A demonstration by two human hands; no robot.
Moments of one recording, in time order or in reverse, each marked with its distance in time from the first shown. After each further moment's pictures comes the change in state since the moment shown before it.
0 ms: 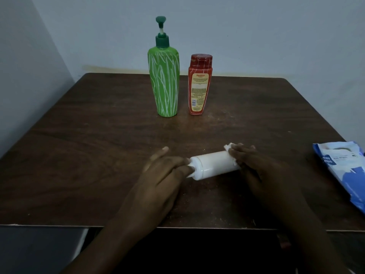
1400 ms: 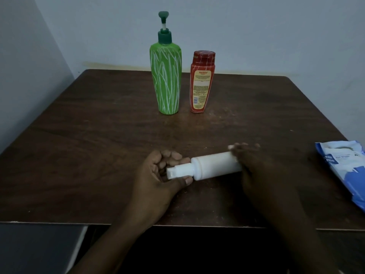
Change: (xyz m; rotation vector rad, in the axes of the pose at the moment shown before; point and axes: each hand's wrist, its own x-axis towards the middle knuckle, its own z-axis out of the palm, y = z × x) left_hand 0.014 0.016 0.001 -0.889 0.175 -0.936; right_hand 0.004 -0.029 0.003 -0.113 -0.061 0.202
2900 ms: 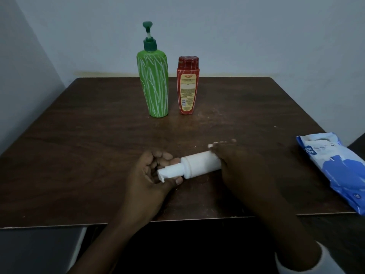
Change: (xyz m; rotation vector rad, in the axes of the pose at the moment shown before) left_hand -0.003 -0.006 0.003 0.068 -0.028 0.108; right_hand 0.010 0.007 0.016 -0.040 -0.012 -0.038
